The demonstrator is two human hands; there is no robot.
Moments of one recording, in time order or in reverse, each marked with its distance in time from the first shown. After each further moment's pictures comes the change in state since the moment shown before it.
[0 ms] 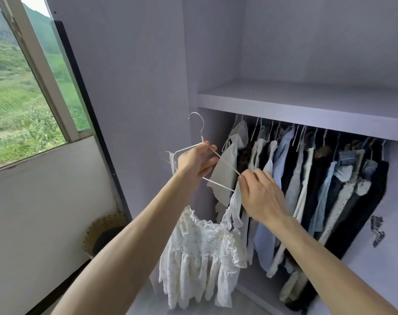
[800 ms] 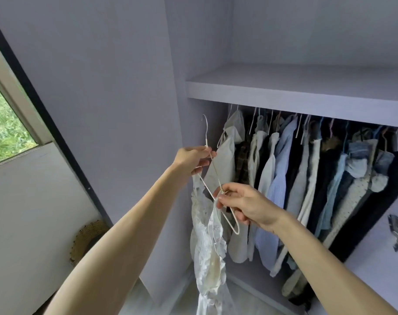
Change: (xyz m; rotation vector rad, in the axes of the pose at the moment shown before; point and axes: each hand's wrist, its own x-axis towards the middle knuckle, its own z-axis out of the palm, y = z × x) left_hand 0.121 -0.015 -0.007 0.460 -0.157 0.027; right_hand 0.043 -0.002 0.036 1.120 -0.714 0.459
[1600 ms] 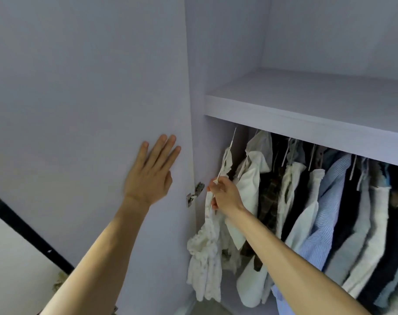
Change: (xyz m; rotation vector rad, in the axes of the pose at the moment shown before) left_hand 0.164 -0.041 -0.135 1.907 0.699 0.939; right_hand 0.282 0.027 -0.021 0.089 0.389 0.011
